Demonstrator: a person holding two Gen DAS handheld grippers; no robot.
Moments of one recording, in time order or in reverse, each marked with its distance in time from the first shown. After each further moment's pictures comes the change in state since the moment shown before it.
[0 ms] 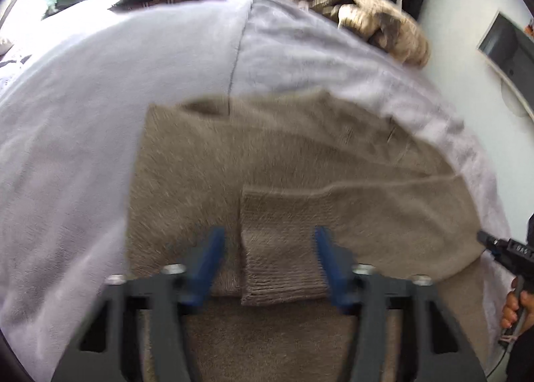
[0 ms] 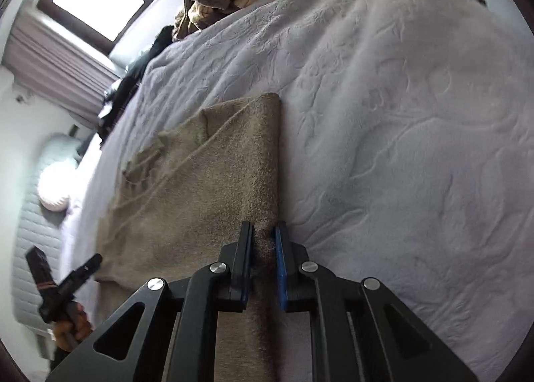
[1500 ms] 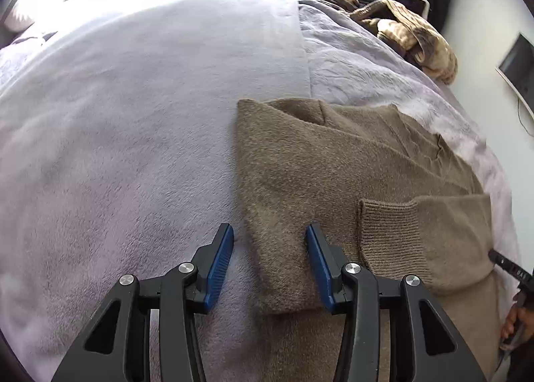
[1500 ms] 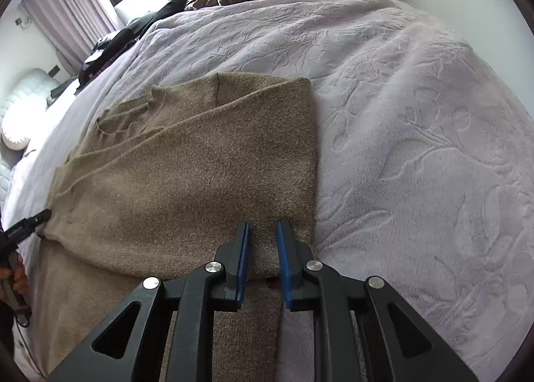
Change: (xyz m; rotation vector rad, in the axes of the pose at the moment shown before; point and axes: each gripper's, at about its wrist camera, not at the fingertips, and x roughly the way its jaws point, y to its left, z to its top) left arm -0.010 0.081 0.003 -0.087 -0.036 0.022; right arm 0.010 0.048 -0.016 -0.229 -0.020 -0.172
